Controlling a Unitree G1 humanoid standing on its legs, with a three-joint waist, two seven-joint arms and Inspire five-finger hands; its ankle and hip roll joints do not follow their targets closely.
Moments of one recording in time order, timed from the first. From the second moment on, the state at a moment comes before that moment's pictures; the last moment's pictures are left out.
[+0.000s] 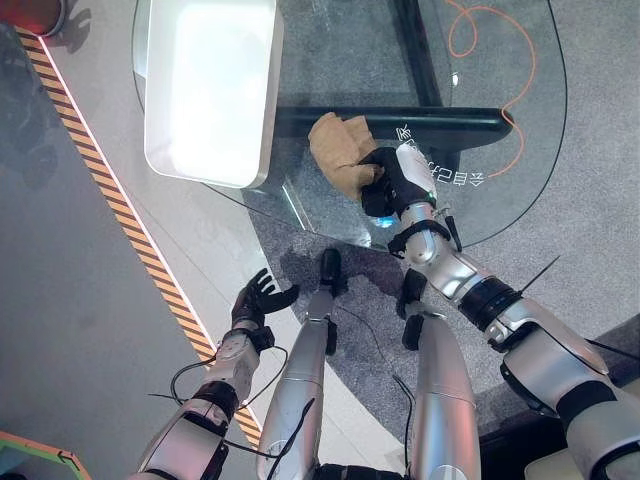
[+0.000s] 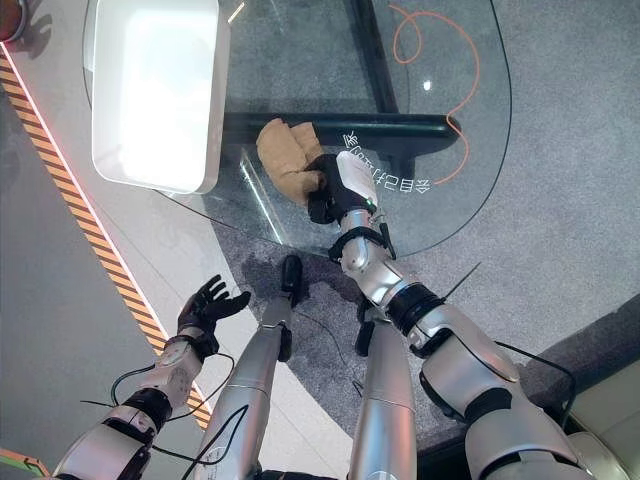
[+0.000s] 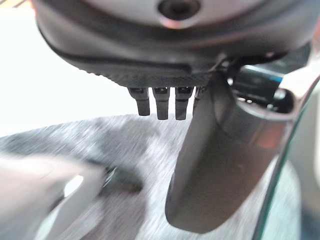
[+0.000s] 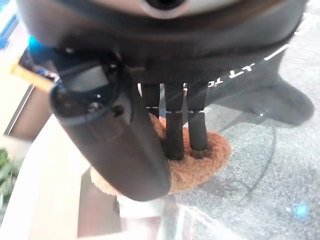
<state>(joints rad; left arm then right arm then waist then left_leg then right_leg) -0.47 0.25 -0.28 0.99 -0.79 -0.30 0.28 -0.99 -0.40 0.76 0.70 0.14 0.09 -0.52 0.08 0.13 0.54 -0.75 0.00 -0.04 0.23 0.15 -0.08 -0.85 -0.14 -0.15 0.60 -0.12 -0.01</state>
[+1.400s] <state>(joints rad) -0.44 0.32 -0.07 0.08 -0.79 -0.47 0.28 -0.61 -0.43 0.35 0.10 0.06 -0.06 -0.52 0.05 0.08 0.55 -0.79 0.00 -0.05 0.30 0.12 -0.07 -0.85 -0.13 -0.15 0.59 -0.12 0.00</state>
